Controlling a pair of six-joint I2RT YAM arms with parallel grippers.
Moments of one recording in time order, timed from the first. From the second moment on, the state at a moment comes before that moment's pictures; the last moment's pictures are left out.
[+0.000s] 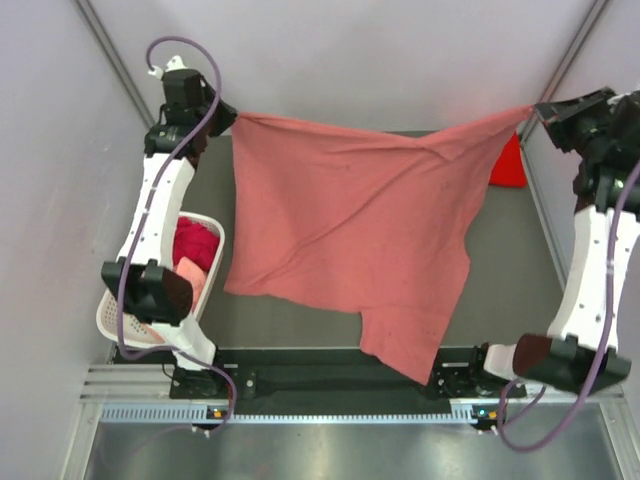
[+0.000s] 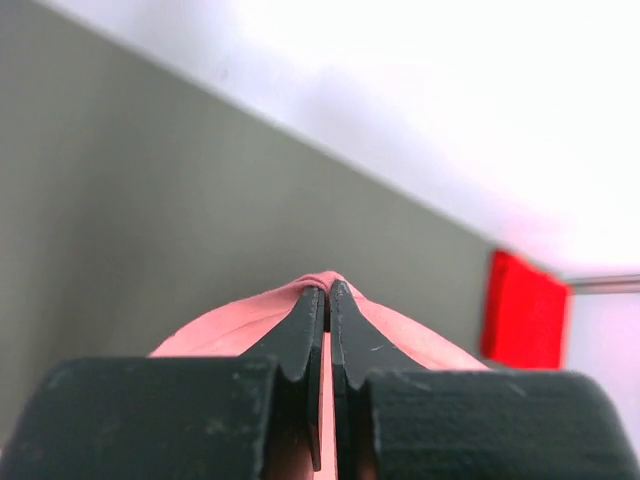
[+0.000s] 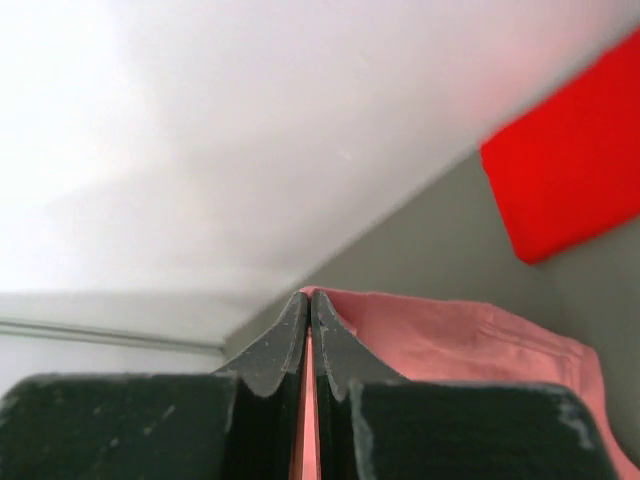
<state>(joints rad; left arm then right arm) -0.10 1.76 1.95 -0.58 -0.03 -0.68 -0.34 1.36 1.67 -0.51 -0.35 0.82</state>
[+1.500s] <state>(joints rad) -0.27 1.42 1.74 -0.37 -0.17 -0.58 -0.24 0.83 1.55 -0.61 0.01 0.88</state>
